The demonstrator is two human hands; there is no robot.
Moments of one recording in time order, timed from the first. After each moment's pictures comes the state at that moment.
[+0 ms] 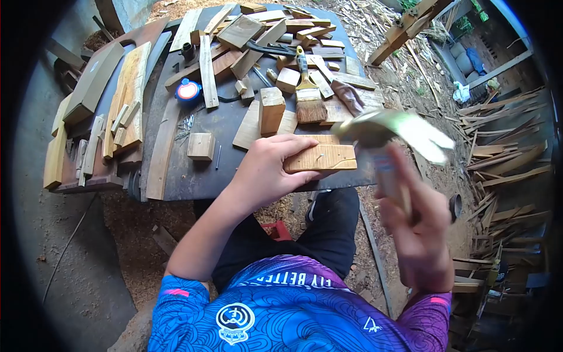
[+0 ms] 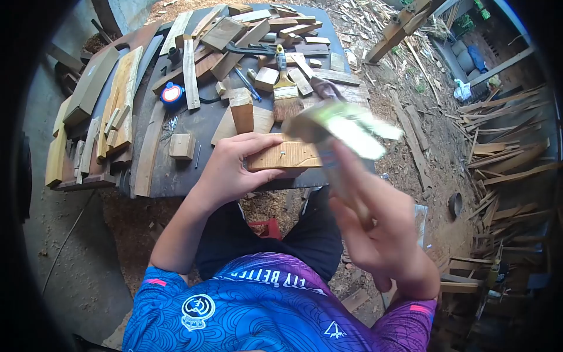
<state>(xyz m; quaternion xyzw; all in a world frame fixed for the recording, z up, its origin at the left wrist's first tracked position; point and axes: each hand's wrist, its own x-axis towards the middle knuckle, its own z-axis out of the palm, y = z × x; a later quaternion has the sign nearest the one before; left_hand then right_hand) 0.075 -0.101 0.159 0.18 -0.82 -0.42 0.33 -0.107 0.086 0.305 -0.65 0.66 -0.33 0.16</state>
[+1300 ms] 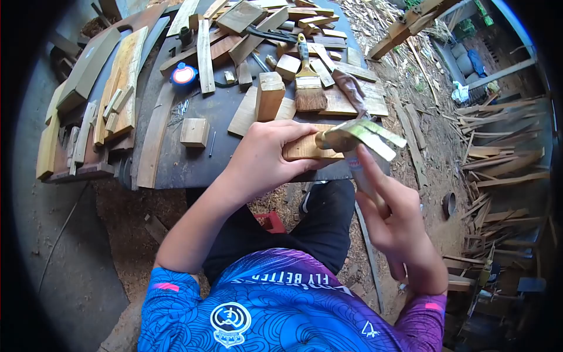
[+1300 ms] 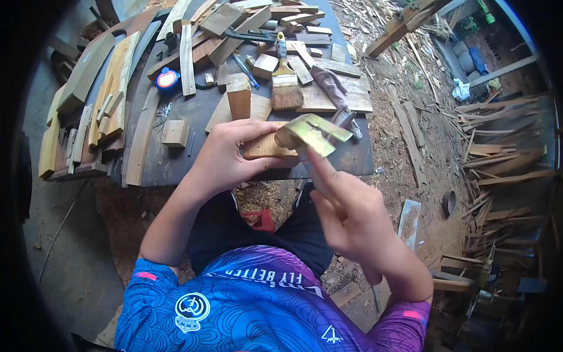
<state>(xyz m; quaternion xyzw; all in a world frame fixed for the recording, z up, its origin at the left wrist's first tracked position) 0.075 -0.101 0.163 0.19 -0.81 -0.45 0.33 -0.104 0.083 0.278 -0.67 0.68 -0.24 0.16</state>
